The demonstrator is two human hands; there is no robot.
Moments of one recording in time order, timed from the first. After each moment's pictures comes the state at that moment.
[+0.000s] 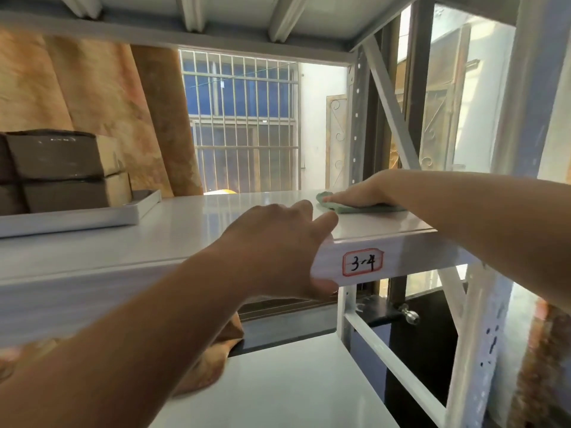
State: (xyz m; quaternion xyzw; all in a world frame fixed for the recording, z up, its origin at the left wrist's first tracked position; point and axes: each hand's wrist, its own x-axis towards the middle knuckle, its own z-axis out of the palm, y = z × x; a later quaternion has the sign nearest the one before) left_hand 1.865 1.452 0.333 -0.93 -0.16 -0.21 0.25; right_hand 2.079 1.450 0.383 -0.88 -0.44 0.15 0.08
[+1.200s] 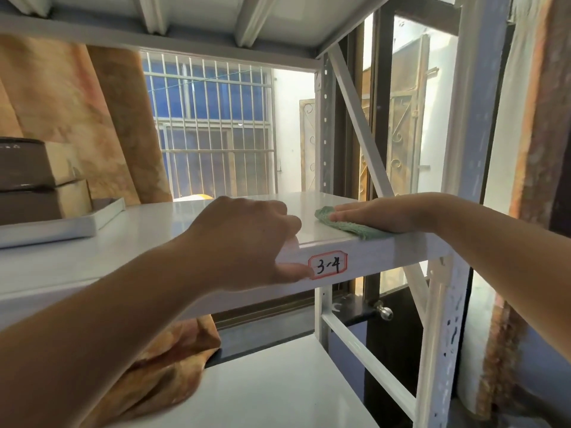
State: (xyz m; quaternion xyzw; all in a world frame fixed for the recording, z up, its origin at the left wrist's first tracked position) left_hand 1.868 1.449 0.349 -0.93 -0.14 -0.21 0.28; right_hand 2.086 1.377 0.364 -0.81 -0.55 0.17 0.11
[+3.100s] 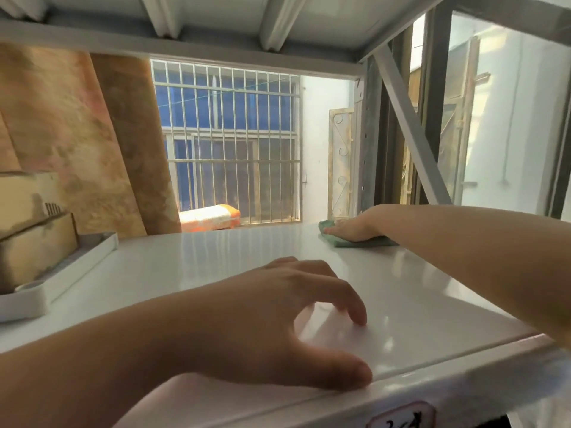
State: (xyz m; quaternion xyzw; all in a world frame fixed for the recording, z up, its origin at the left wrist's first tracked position) left_hand 1.897 1.501 0.374 -0.99 -0.06 -0.07 -0.08; right_hand 2.203 1.598 0.377 -0.86 -0.49 0.12 0.06
